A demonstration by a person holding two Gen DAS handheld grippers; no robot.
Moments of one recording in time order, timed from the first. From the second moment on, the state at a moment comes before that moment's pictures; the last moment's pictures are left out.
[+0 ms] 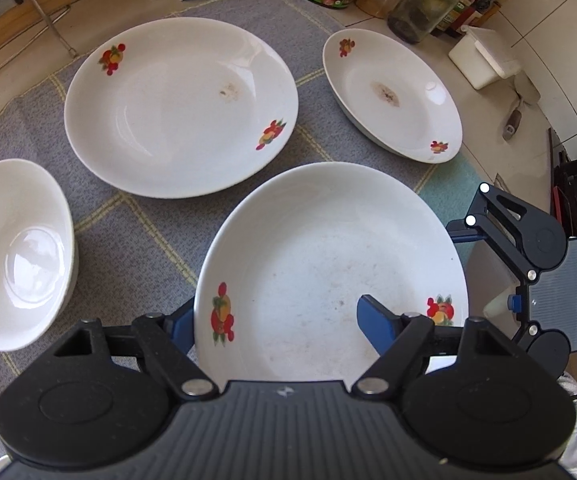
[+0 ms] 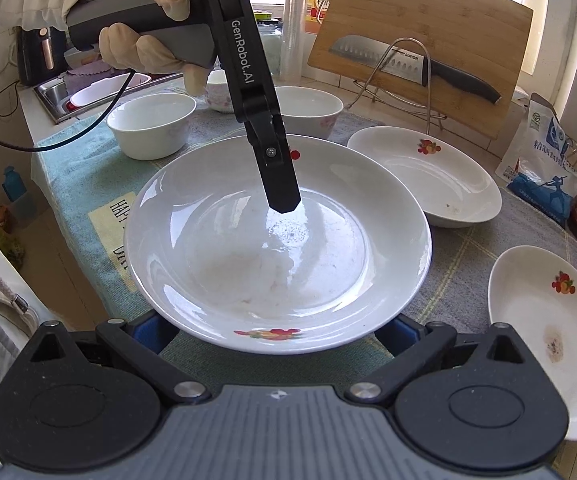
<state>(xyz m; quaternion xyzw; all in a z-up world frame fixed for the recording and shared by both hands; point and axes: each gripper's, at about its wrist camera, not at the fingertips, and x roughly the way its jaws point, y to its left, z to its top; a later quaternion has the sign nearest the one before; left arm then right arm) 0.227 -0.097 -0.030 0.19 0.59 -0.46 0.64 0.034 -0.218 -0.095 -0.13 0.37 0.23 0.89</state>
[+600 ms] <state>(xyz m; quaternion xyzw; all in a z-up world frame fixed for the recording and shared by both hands) 0.229 -0.191 -0.014 0.21 0.56 -0.50 0.63 0.028 -0.290 -0.081 -0.12 0.37 0.18 0.91</state>
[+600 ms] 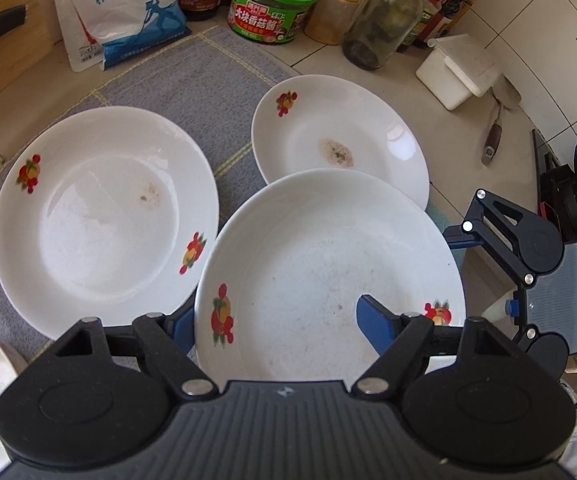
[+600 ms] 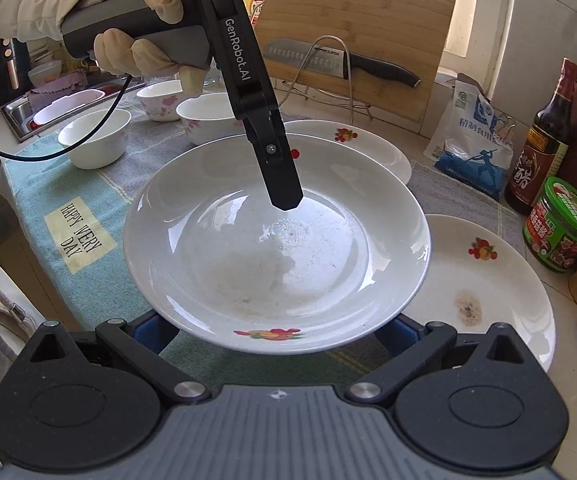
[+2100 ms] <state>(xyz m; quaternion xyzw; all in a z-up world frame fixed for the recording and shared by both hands) 0.237 -0.350 -0.055 0.26 0.54 -0.55 0.58 0.016 -0.383 -0.080 -0.06 0.38 0.05 0.92</state>
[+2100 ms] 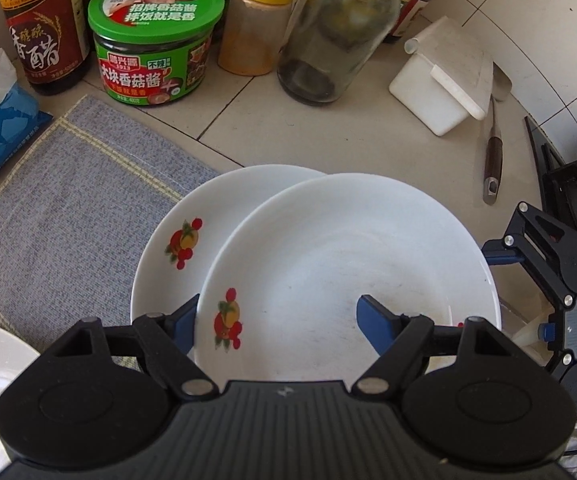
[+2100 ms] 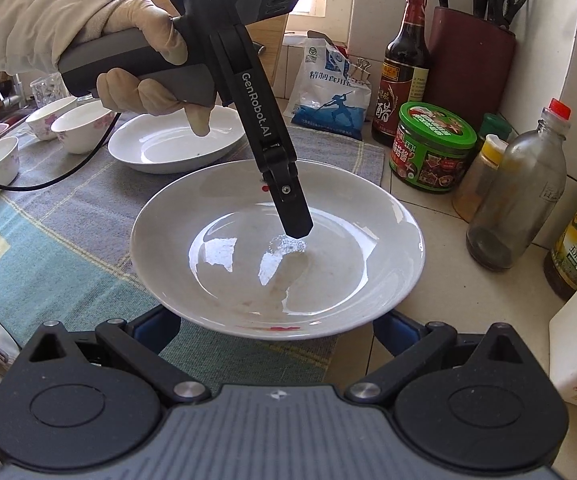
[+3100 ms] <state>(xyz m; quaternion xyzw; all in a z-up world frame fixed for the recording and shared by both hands) 0.242 -0.355 -0.066 0.30 0.55 -0.52 0.58 0.014 -0.390 -0.078 -0.04 0.36 0.05 0.93</state>
